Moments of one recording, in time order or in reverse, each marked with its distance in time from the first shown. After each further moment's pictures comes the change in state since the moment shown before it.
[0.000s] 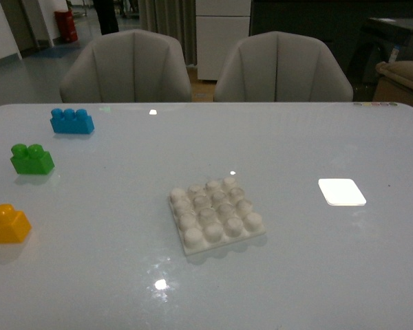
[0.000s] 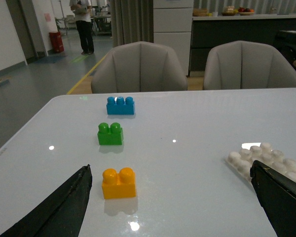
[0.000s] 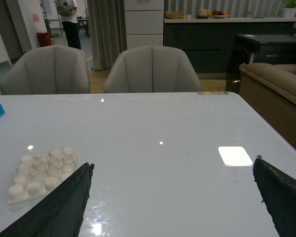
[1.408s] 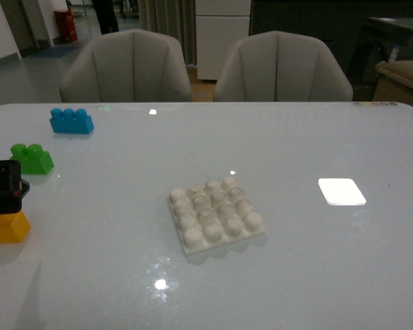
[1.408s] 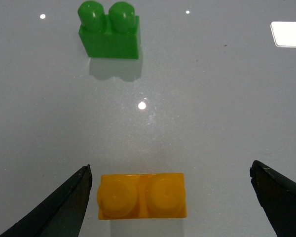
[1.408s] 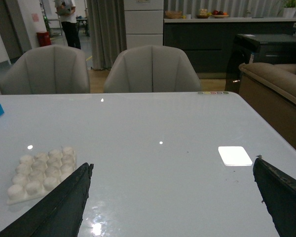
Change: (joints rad) left arm 0.145 1.885 0.756 0.528 0.064 0.051; right arm 0.000 0.000 0.000 0.000 0.000 -0.001
